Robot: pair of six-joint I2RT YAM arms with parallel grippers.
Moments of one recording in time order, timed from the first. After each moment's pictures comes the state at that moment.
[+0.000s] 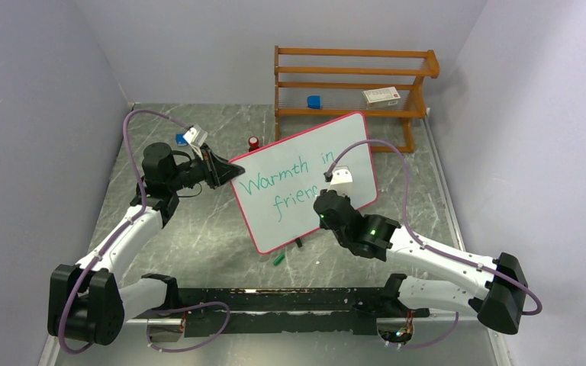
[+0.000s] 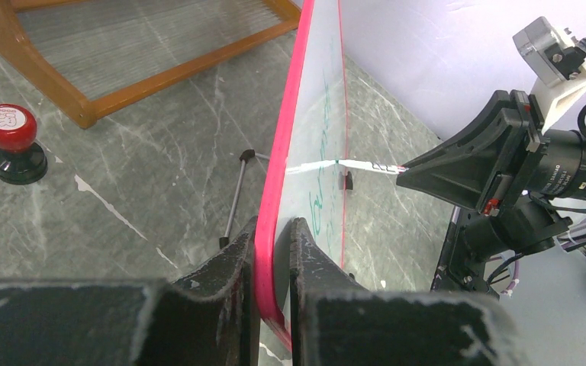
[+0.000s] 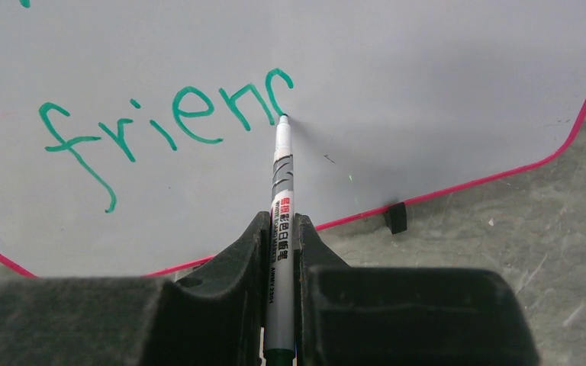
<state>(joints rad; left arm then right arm) -0.19 1.13 0.66 0.32 0.85 -0.35 1.01 1.03 0.75 -0.42 0.65 0.53</state>
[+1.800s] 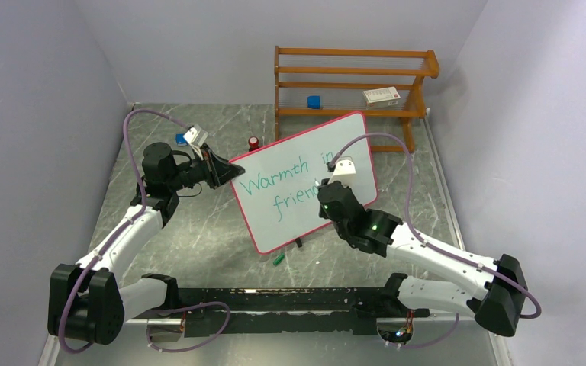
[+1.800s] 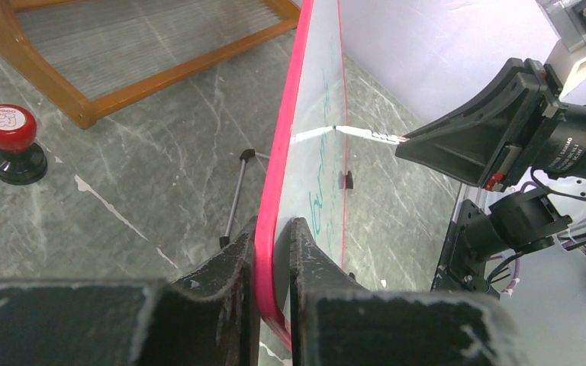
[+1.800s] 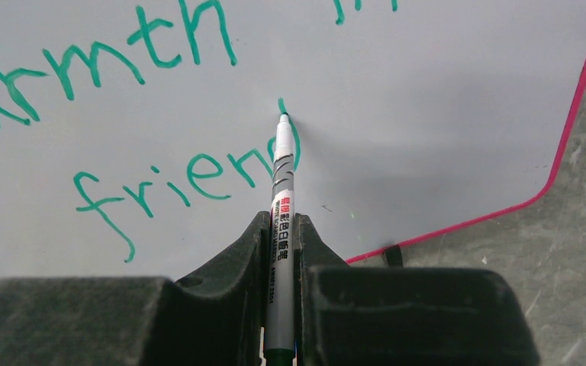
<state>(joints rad) -0.19 1.13 0.67 0.32 0.85 -0.34 0.96 1.05 0.78 -0.32 0.66 0.46</state>
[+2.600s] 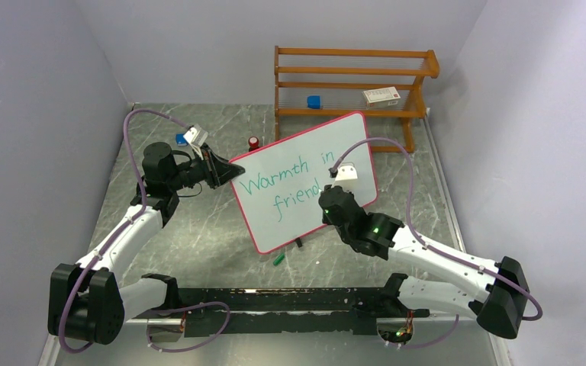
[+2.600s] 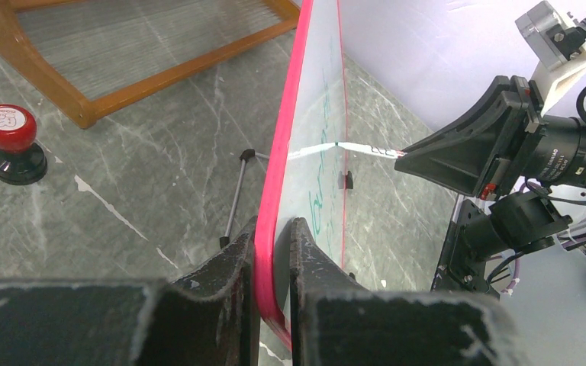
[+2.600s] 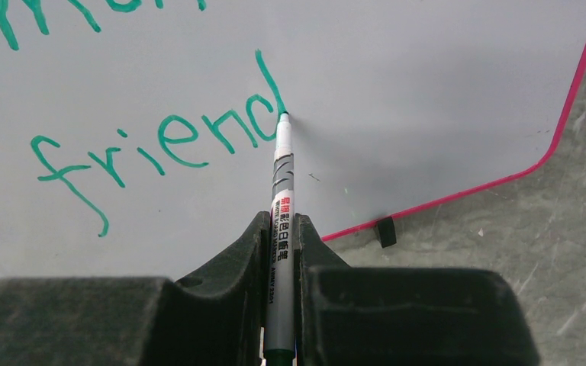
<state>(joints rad) -0.19 1.14 0.67 0.32 0.85 -0.34 0.96 1.02 0.74 -0.38 0.64 0.51</state>
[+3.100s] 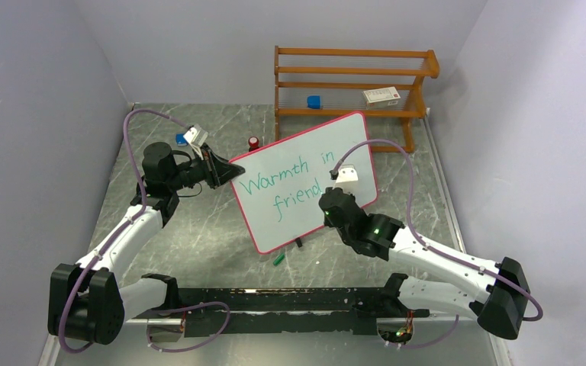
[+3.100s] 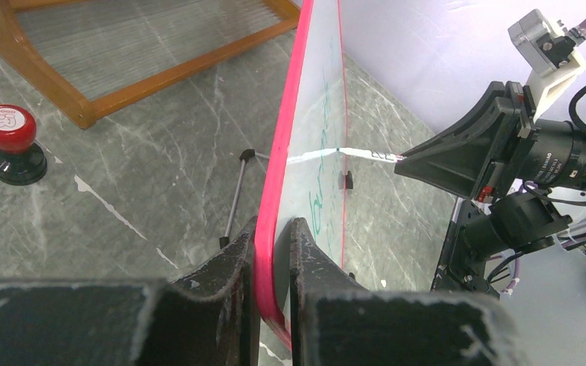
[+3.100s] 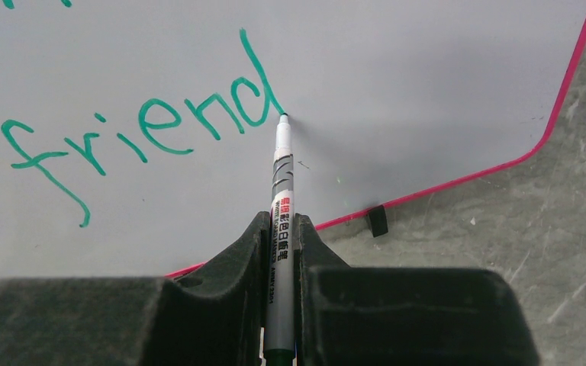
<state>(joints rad) -0.19 1.14 0.67 0.32 0.85 -0.34 0.96 1.01 0.73 -0.41 0.64 0.52</state>
